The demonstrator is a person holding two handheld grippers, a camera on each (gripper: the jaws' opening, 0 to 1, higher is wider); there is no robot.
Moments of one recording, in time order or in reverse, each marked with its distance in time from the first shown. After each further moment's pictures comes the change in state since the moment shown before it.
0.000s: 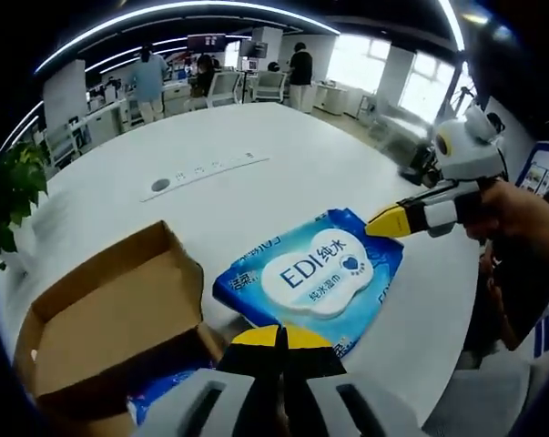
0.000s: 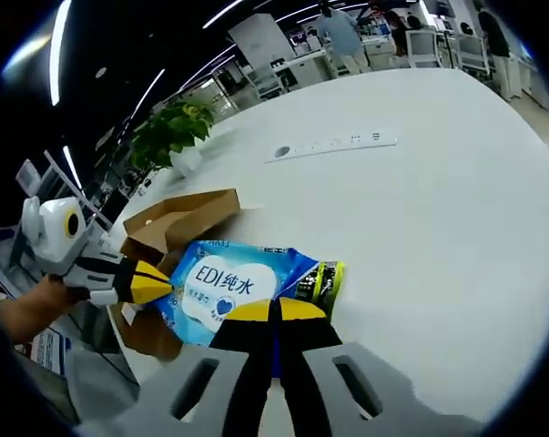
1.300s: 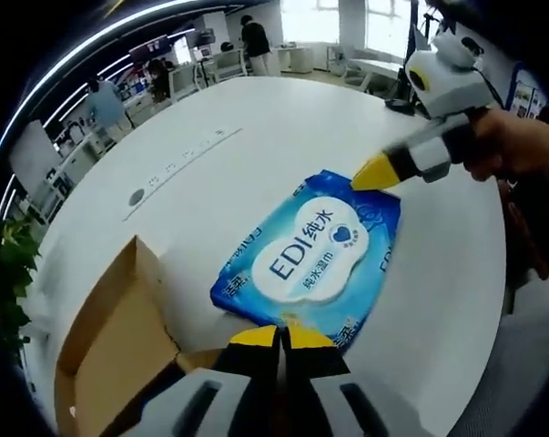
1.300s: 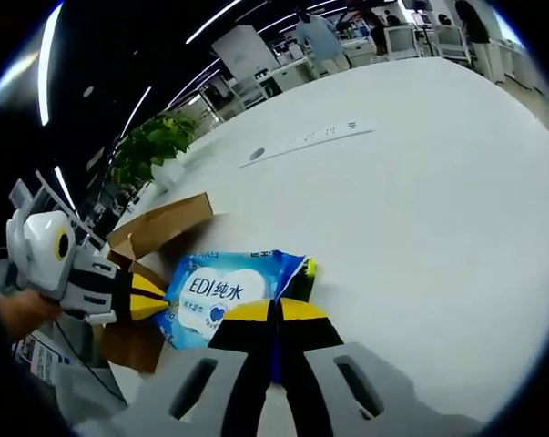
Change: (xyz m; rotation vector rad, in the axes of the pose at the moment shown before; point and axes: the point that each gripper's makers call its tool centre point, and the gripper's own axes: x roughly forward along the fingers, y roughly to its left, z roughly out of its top) left arm 0.031 0.004 -0.022 0.274 0.154 0.078; right arm 0.020 -0.031 -0.014 0.047 -0.075 -0.051
